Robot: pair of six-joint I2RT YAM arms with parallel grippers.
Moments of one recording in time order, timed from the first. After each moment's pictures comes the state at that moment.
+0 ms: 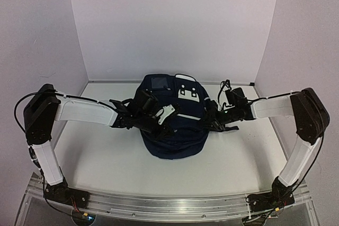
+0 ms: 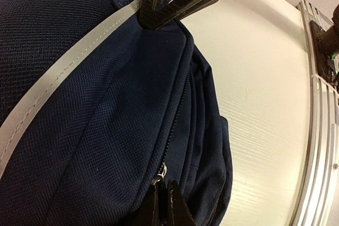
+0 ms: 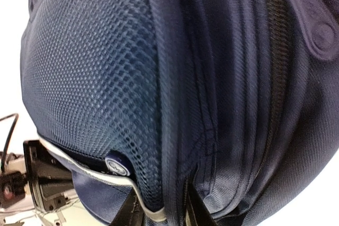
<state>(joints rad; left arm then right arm) -0.92 1.82 1.18 -0.09 0.32 0.05 0.43 1.78 0.99 -0.06 -0.71 0.78</state>
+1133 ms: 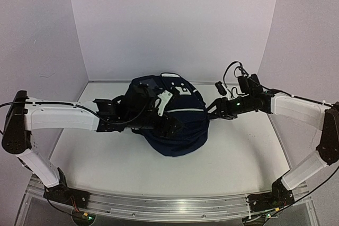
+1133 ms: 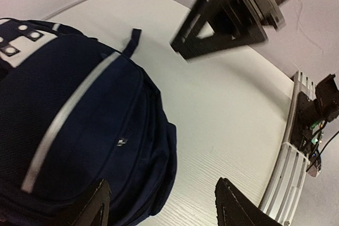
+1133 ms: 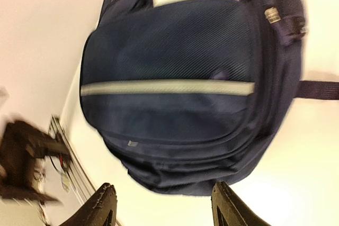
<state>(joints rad) -1.08 1.60 1.15 -0.07 0.03 -0.24 0.41 1.47 1.03 -0.34 -0.61 0.33</state>
